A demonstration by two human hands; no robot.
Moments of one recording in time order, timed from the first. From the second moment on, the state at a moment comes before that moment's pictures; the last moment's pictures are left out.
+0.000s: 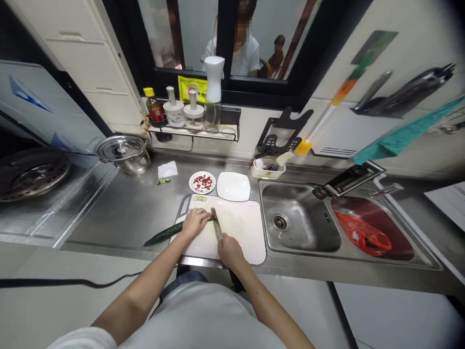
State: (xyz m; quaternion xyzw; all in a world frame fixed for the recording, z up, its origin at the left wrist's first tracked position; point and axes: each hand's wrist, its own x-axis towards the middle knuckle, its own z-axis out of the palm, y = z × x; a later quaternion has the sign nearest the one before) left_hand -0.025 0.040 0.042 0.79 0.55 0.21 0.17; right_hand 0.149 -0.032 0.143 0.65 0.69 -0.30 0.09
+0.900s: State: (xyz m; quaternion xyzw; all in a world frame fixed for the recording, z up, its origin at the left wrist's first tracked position) left_hand -0.024 0.037 0.048 0.79 0.55 0.21 0.17; right_hand 0.141 -0.022 0.133 0.66 0.68 -0.30 0.09
